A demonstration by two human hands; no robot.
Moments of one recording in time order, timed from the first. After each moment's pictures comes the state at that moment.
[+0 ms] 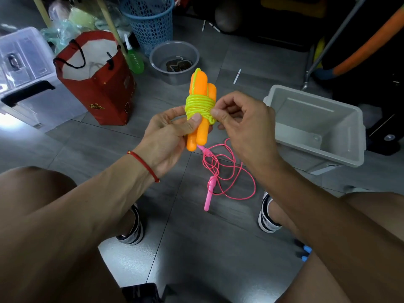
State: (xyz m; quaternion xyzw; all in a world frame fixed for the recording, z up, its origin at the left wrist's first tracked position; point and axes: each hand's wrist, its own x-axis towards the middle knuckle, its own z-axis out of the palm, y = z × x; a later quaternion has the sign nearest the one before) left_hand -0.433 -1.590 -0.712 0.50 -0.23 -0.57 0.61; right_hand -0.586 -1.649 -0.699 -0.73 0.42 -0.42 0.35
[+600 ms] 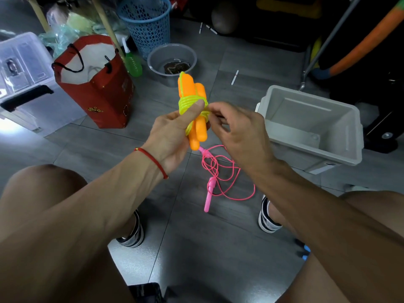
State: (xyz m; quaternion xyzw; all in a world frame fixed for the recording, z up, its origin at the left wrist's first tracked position) left_hand -0.445 -1.608 -0.710 0.52 -0.21 -0.56 0.61; right_hand -0.588 -1.654 -0.715 -0.83 0.34 -0.41 0.17
